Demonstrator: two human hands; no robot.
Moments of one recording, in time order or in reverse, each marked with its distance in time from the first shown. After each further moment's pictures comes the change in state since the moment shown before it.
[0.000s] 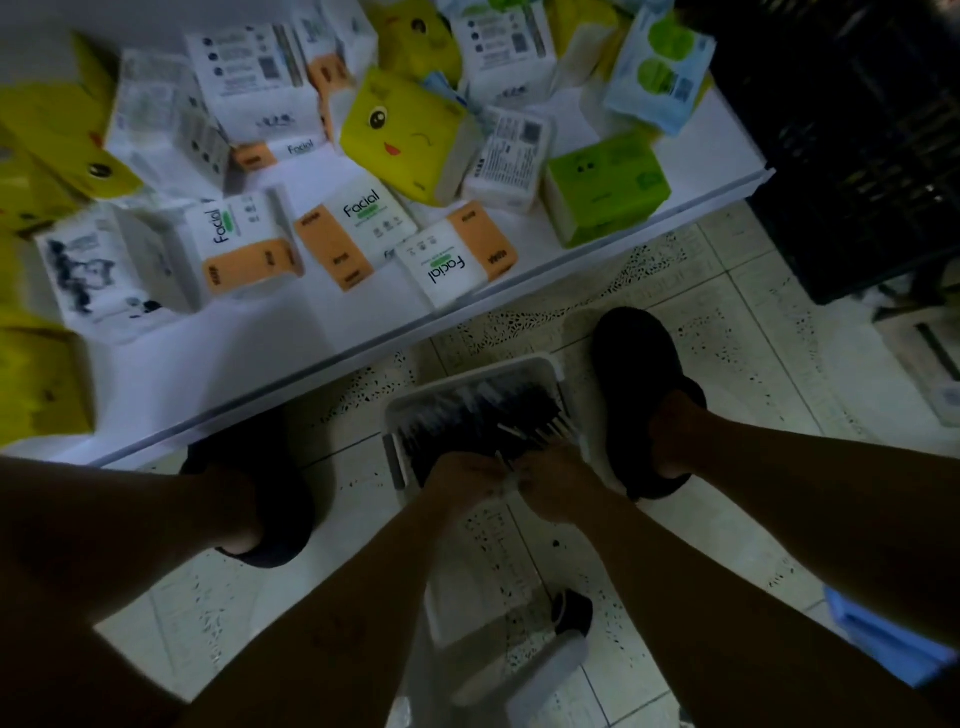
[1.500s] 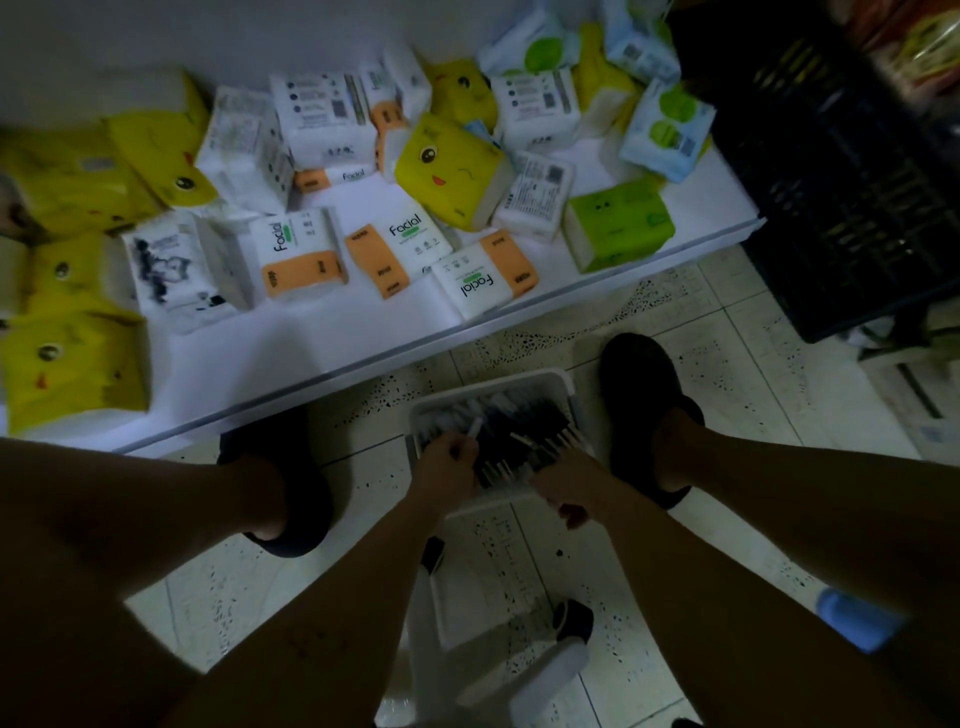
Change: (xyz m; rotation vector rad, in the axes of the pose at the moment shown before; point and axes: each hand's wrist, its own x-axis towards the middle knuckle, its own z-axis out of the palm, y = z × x) left_hand -0.022 -0.010 -0.031 0.025 0.216 0.142; right_hand -0.026 -0.022 -0.022 0.525 -0.145 0.397
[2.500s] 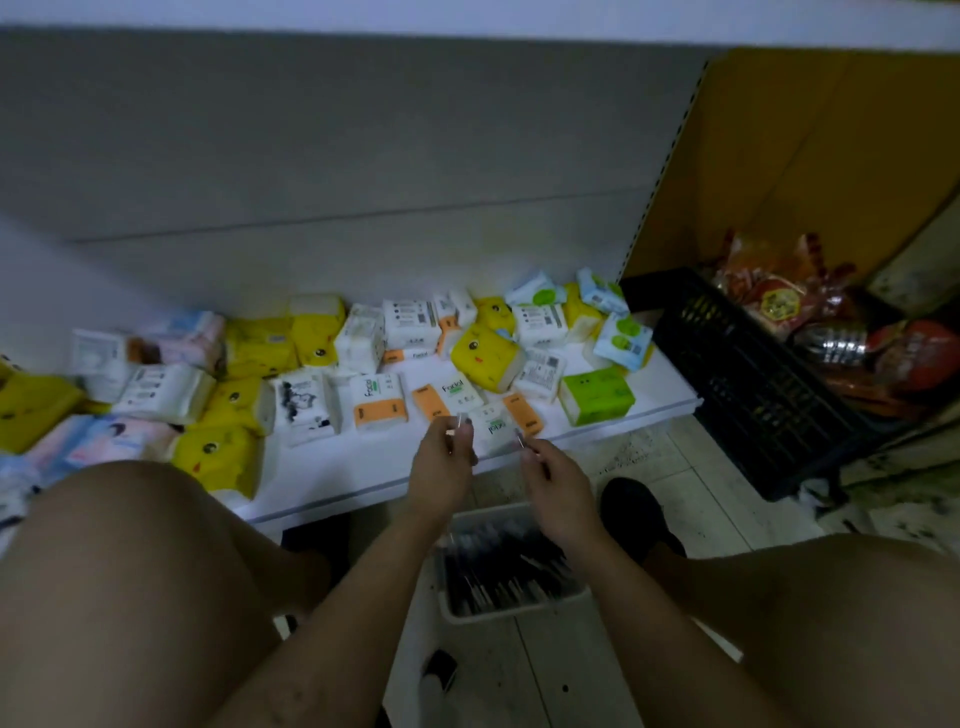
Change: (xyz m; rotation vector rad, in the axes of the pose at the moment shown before) left_hand -0.117 0.096 -0.095 -0.249 0.408 0.582; right_hand -0.169 -0.049 0.007 0.218 0.592 -0.999
